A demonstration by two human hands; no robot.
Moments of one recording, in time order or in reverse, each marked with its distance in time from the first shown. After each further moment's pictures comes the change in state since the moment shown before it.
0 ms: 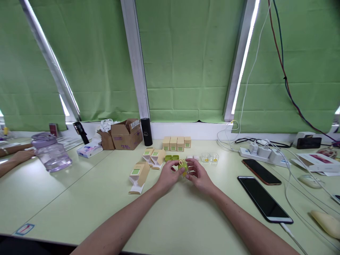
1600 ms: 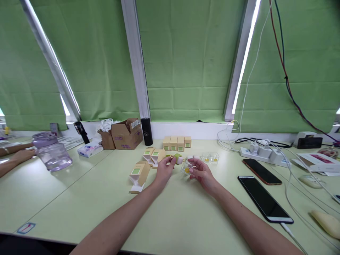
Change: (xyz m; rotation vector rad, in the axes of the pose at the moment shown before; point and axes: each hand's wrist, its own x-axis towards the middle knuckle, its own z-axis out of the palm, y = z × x) left_hand 0.013 0.001 -0.006 -0.233 0.141 -0.076; right_hand 0.006 -0.009 -0.008 0.370 0.098 0.219
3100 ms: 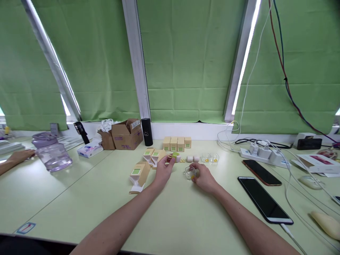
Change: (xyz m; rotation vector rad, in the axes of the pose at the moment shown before) left_hand 0.005 -0.004 -0.002 0.008 0.054 0.012; right_hand 0.012 0.021 -0.028 -1.063 0.069 -0.185
